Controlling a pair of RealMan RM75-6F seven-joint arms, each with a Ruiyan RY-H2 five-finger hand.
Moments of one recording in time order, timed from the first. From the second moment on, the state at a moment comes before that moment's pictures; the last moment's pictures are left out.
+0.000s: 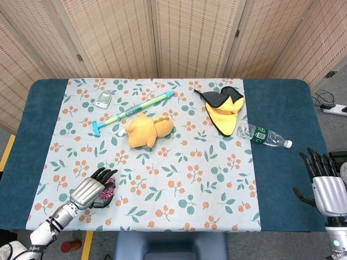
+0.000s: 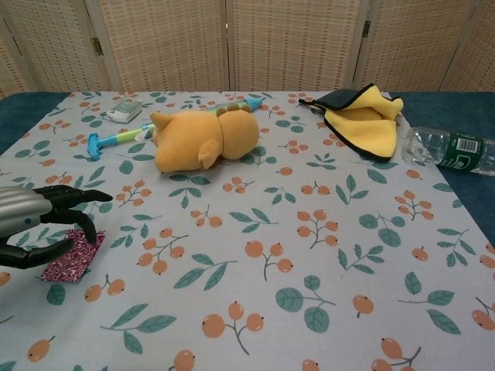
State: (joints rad) left arm -0.49 -1.38 0.10 -1.36 1.69 1.06 -0.02; right arm 0.06 -1.12 0.06 -1.59 -1.52 1.52 -0.04
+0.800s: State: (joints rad) left arm -0.47 -1.43 0.12 -1.28 1.63 1.04 0.02; right arm 0.06 -1.12 0.06 -1.60 -1.51 1.50 -0.05
